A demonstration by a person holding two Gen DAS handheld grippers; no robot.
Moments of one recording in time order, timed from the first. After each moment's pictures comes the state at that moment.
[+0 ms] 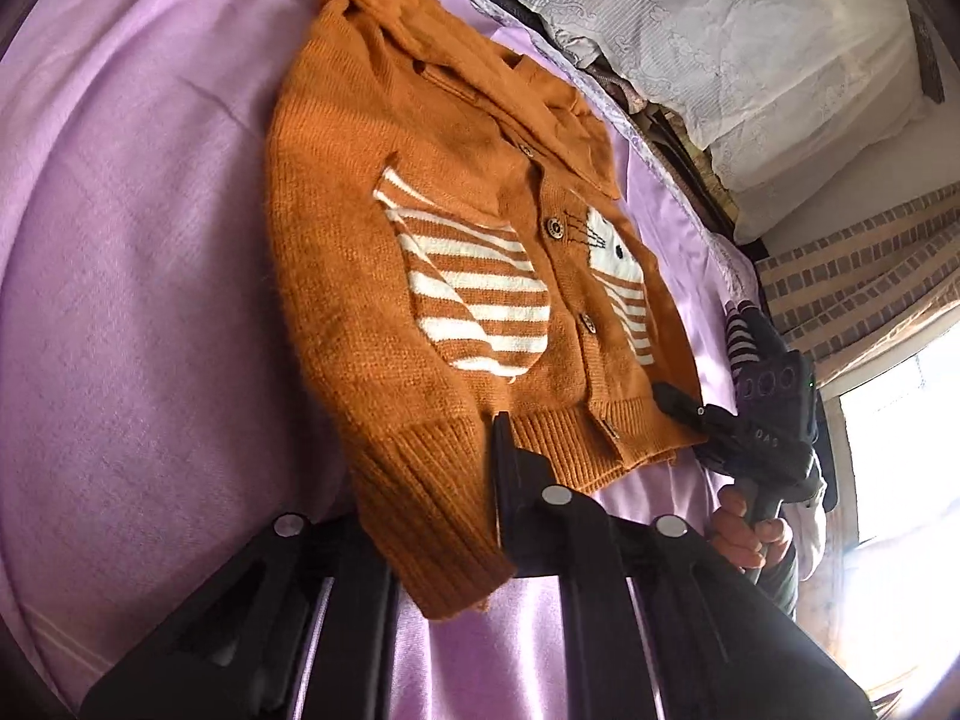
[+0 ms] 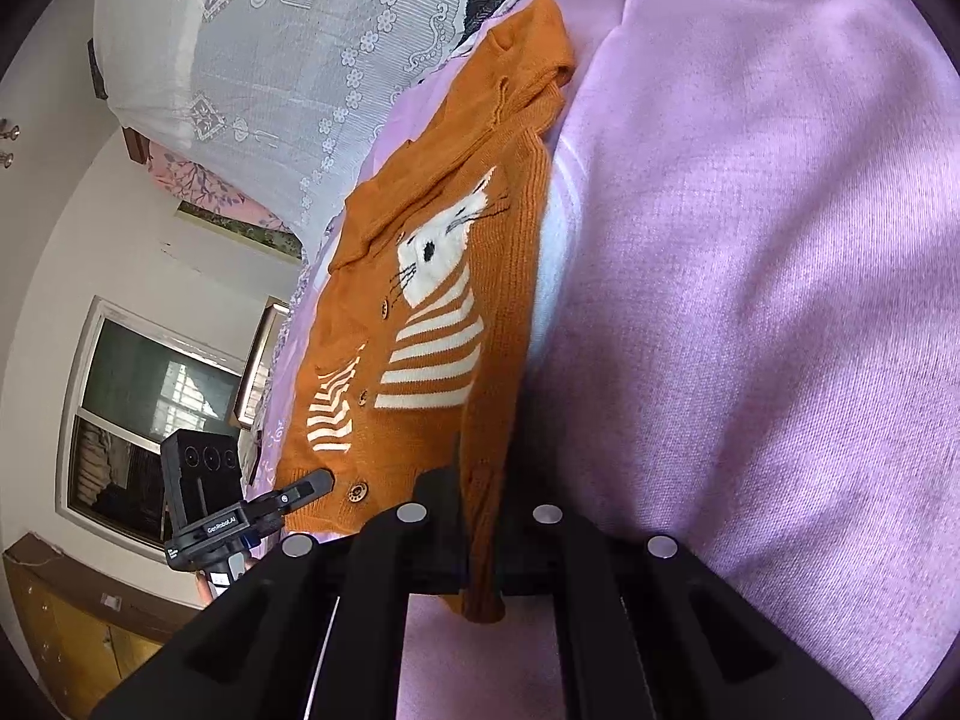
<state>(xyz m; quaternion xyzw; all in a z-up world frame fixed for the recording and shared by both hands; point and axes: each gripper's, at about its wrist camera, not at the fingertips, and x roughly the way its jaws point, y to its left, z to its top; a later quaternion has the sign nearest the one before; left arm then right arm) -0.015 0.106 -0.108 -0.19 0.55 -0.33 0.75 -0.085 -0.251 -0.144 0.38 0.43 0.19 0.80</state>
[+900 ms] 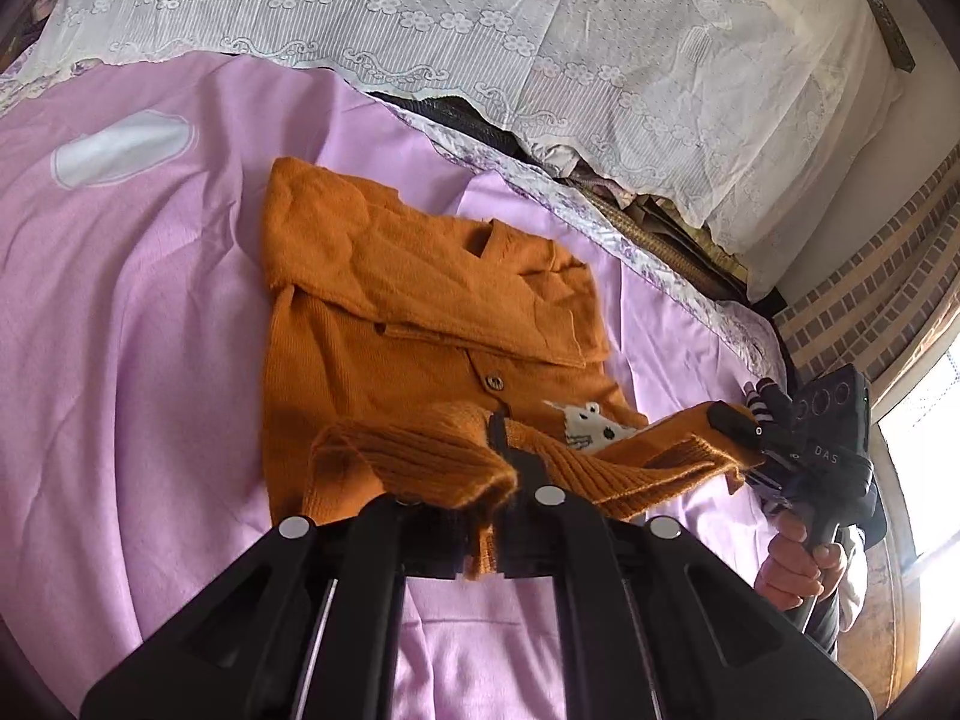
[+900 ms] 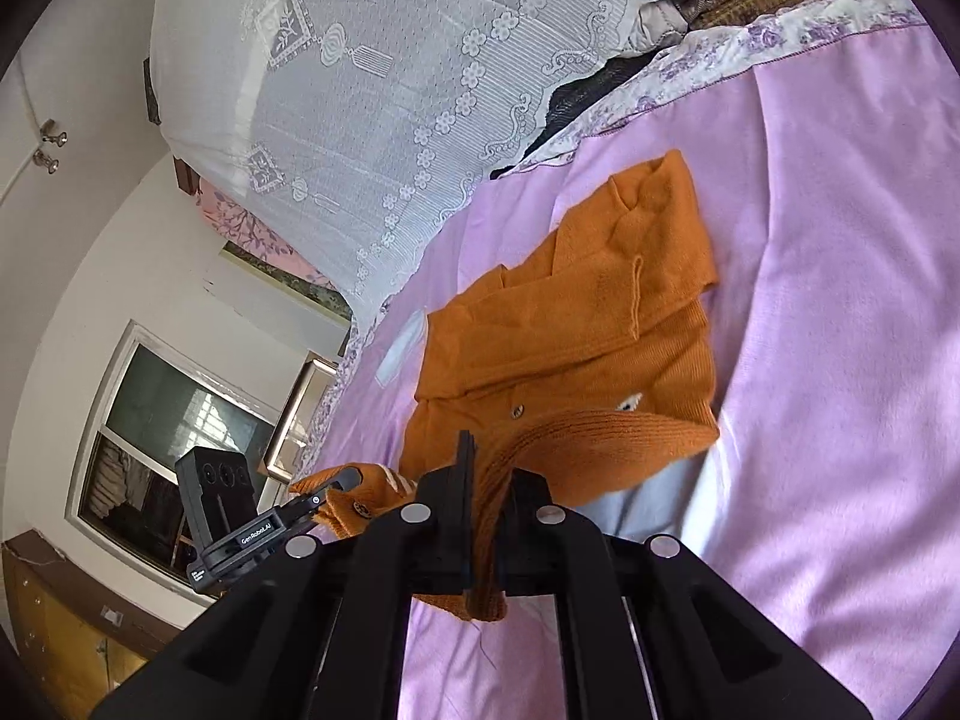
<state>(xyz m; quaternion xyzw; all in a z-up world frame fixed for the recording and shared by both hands) 0.060 0.087 -0.017 -0.13 0.44 -0.30 0.83 -0.019 -0.257 -0.054 0.38 0.34 0.20 0.83</state>
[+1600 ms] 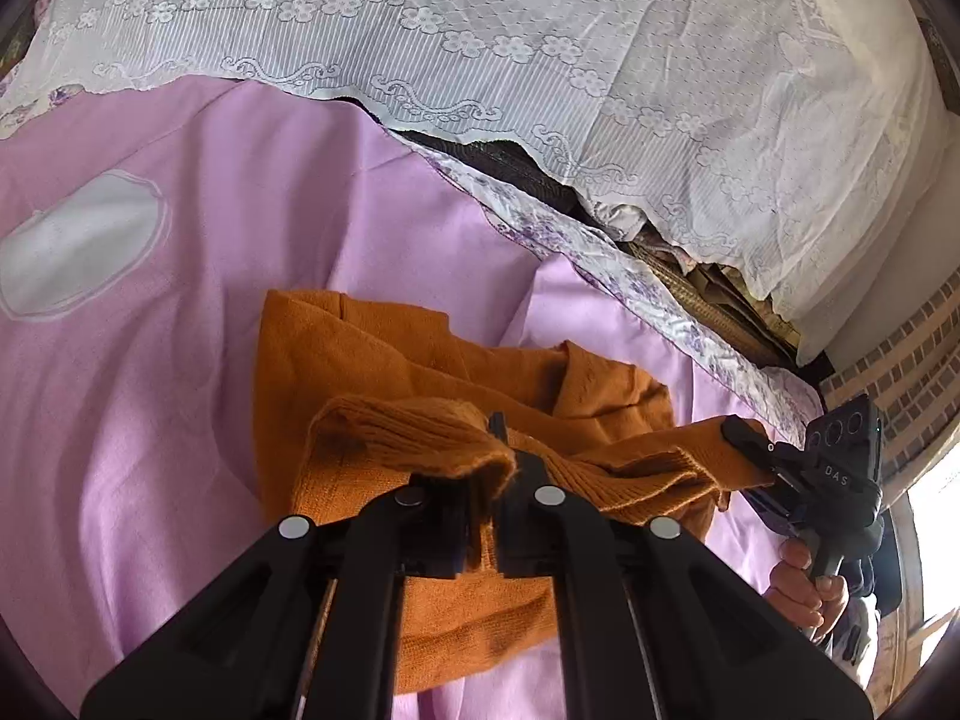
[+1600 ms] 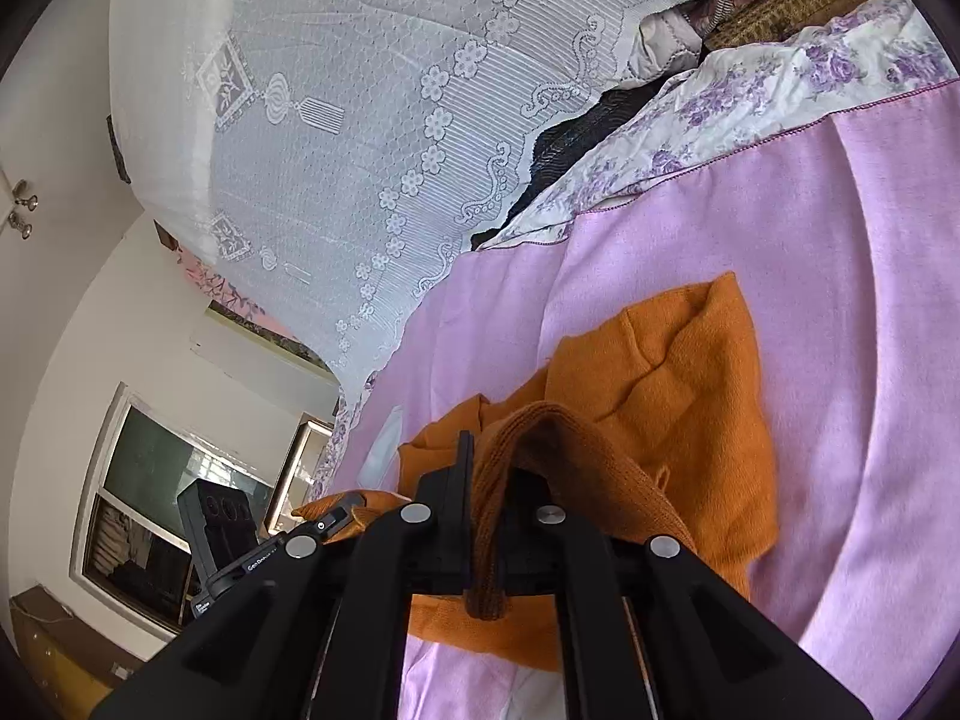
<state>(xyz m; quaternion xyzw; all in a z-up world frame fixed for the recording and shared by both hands) 0.203 0.064 -0.024 -0.14 0.44 -0.26 0.85 0.128 -0.283 -0.062 0.41 0.32 0.18 0.83</state>
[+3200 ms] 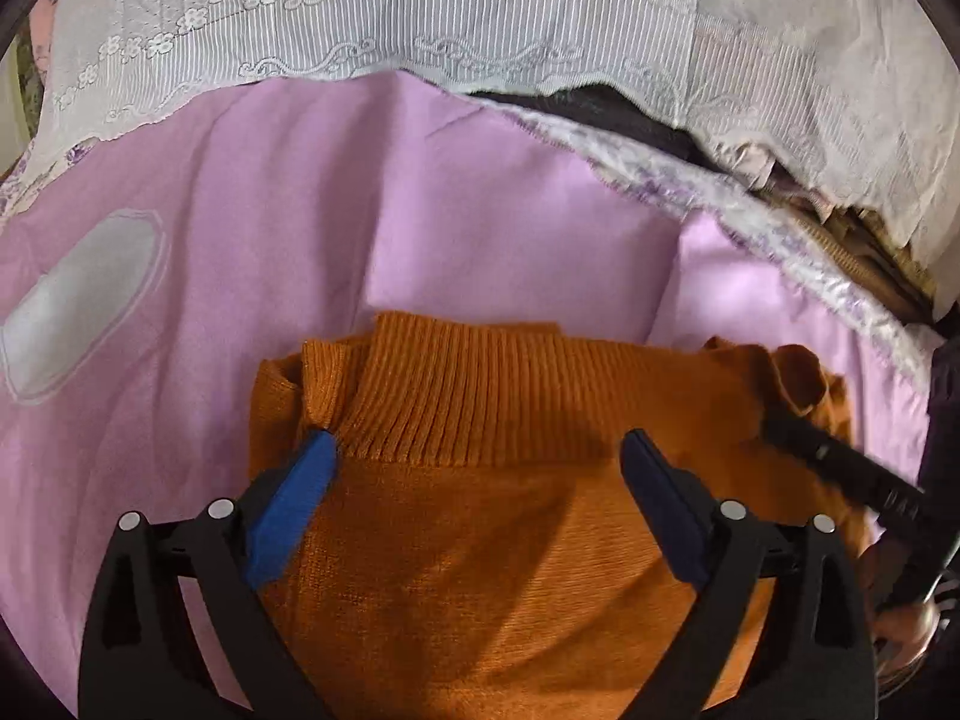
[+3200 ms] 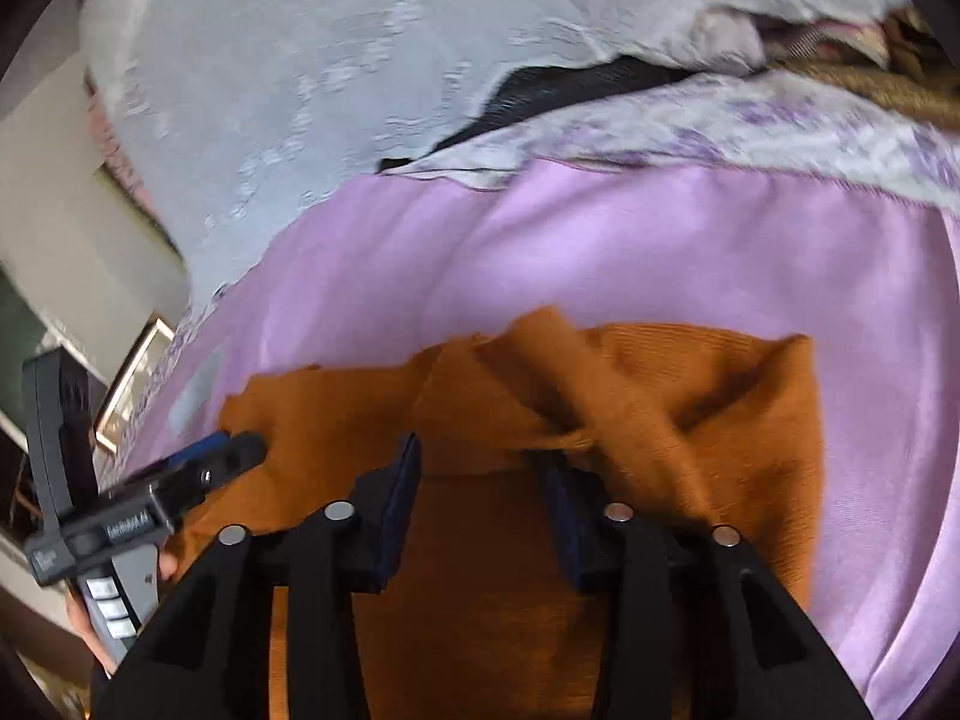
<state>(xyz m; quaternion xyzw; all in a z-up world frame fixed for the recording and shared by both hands) 0.260 0.008 -0.084 0.01 0.46 -0.13 0.88 0.212 -0.243 -0.116 0.24 0.40 0.09 0.88</state>
